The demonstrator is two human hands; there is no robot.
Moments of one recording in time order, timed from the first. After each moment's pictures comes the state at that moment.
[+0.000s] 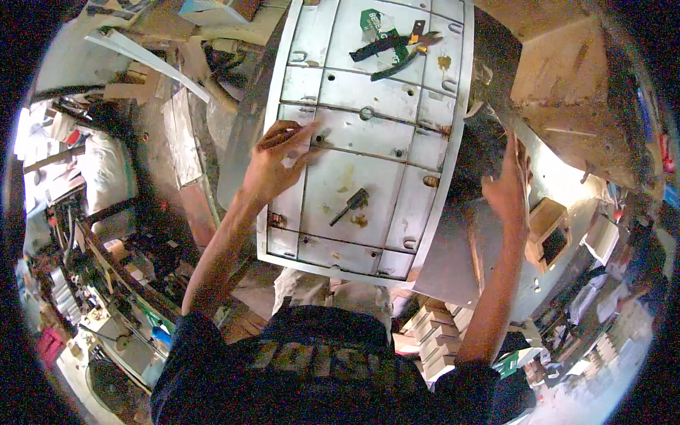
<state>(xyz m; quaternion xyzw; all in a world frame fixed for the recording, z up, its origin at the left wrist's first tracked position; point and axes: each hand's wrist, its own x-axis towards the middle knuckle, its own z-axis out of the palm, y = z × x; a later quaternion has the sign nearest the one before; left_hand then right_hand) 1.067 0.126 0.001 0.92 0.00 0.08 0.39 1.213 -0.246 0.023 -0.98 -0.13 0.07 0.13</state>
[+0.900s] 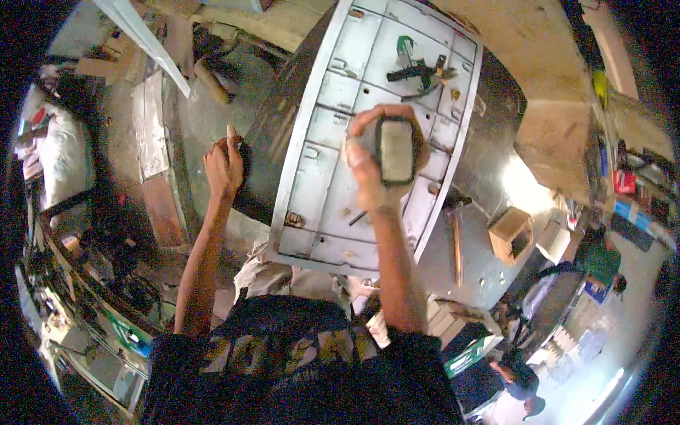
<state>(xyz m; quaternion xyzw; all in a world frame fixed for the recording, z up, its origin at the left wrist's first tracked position) 0.992 0.242 -0.074 0.86 0.38 0.11 0.31 1.133 0.028 0.069 -0.64 -0.24 -0.01 0.73</state>
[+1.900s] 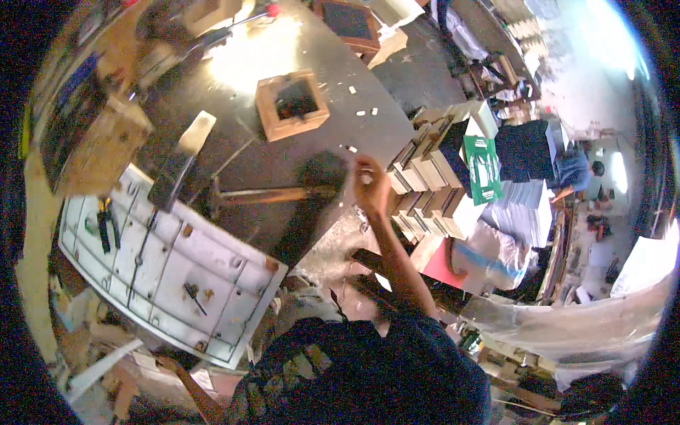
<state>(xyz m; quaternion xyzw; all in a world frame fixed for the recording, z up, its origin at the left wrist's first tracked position) 0.965 0.329 -0.198 0.89 0.23 0.19 0.33 0.919 -0.443 -0.039 -0.82 0.40 -0.27 0.32</state>
